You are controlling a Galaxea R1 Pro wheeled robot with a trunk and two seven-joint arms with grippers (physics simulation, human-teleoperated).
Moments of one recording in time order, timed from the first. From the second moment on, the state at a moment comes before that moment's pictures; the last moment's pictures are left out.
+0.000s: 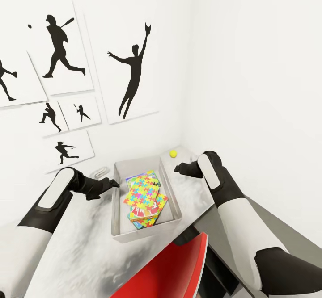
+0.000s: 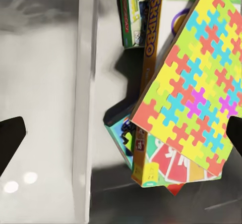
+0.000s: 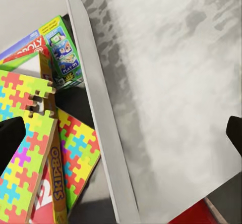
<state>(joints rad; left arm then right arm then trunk) -0.78 0.24 -0.17 -1.19 1.52 1.05 0.90 -0.98 0.13 0.09 -0.95 -0.60 1.05 -0.43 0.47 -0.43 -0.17</state>
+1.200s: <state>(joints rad) -0.79 0.23 -0.26 -1.20 1.50 1.05 0.93 -0.97 0.14 0.14 -0.94 -0.60 1.05 -0.43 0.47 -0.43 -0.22</state>
